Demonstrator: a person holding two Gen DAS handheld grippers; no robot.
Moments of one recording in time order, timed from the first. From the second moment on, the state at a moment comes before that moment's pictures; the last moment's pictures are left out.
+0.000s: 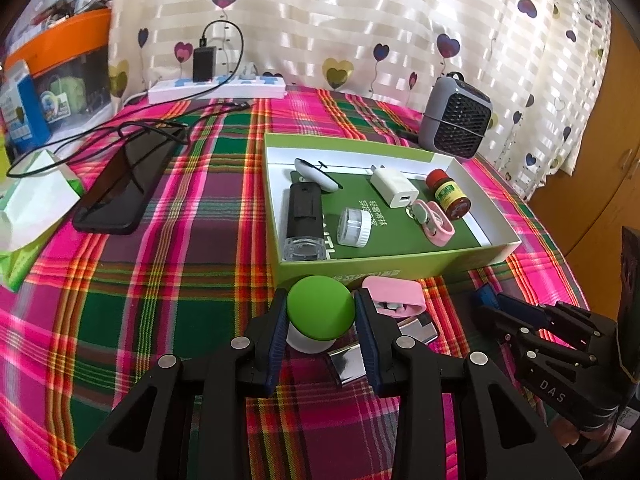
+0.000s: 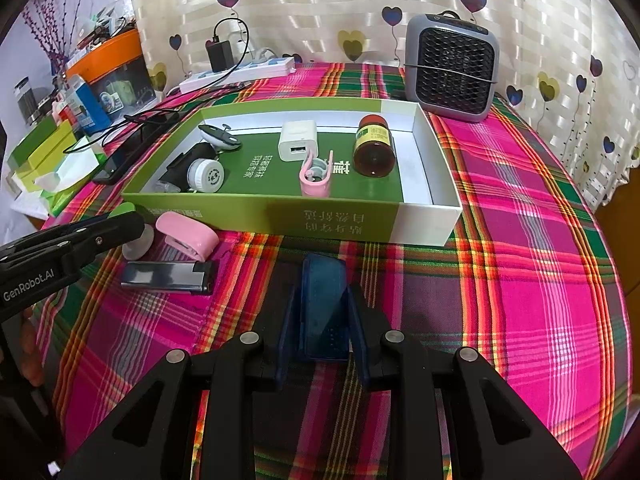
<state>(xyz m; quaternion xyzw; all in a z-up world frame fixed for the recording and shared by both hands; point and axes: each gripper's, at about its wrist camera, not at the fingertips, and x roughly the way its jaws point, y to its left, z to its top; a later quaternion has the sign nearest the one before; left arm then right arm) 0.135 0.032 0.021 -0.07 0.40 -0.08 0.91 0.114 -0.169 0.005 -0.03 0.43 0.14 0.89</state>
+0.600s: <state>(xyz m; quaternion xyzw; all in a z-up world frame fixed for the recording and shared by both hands) 0.119 0.032 0.031 -0.05 0.39 -0.07 0.92 0.108 -0.169 0.011 -0.01 0.42 0.15 0.90</state>
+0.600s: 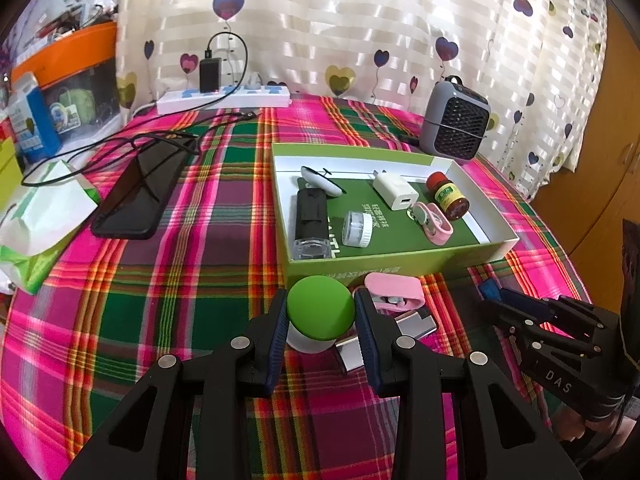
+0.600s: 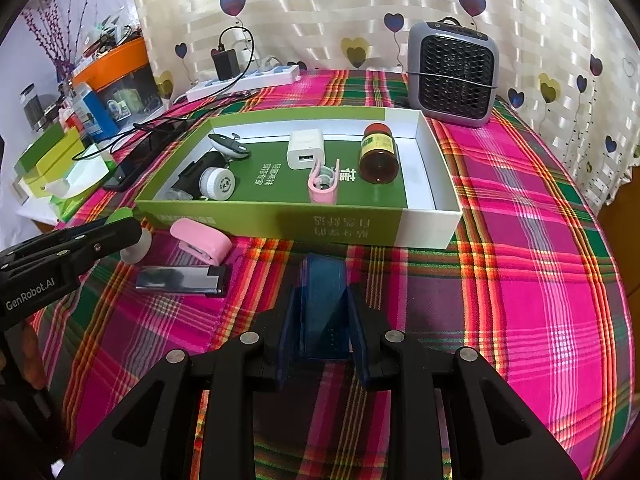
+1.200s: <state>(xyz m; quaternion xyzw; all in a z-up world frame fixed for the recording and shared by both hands) 0.106 0.026 0.063 -0.04 0.36 -0.08 0.93 0.104 -0.171 0.036 -0.01 0.39 0.16 0.91</state>
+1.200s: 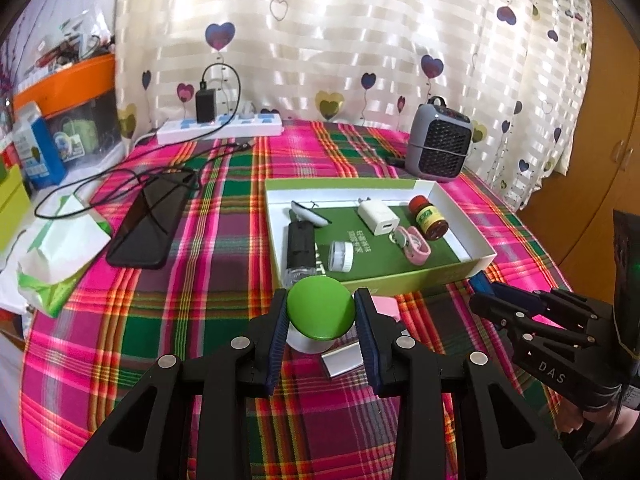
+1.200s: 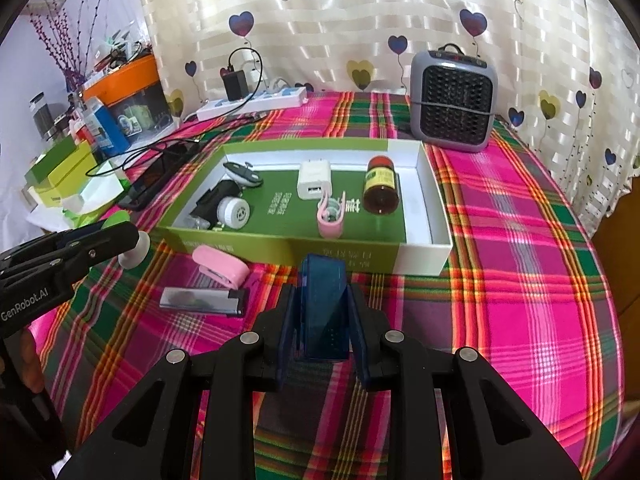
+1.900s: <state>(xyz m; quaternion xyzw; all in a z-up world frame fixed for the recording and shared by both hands) 0.127 0.007 0.079 -0.04 0.35 -0.11 0.93 0.129 -0.172 0.060 -0.02 0.38 0.17 0.91</state>
